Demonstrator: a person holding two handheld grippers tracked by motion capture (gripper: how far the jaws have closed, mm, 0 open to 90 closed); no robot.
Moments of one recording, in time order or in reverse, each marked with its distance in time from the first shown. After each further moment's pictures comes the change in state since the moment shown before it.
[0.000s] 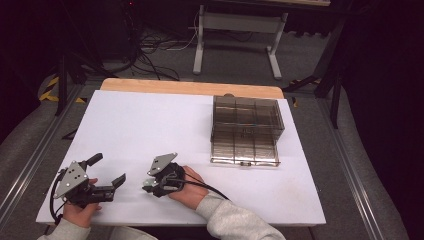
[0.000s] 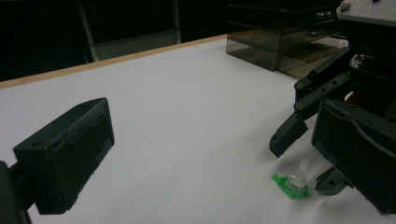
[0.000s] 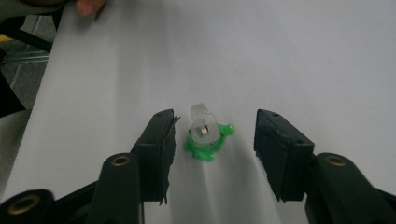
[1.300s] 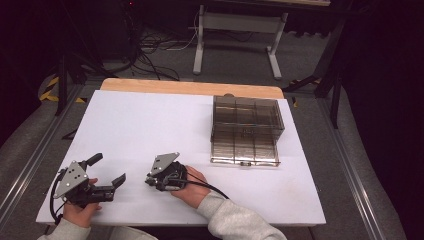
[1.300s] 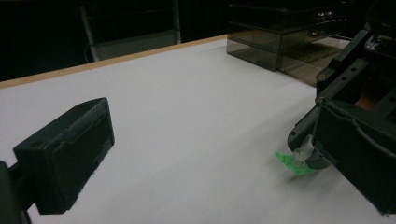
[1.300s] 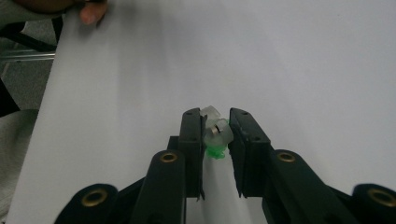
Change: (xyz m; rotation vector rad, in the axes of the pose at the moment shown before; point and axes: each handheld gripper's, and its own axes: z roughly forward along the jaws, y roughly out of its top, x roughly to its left) left arm 0.000 0.000 0.000 0.000 0.002 -0.003; right arm 0.002 0.005 -0.015 -0.009 -0.037 -0.025
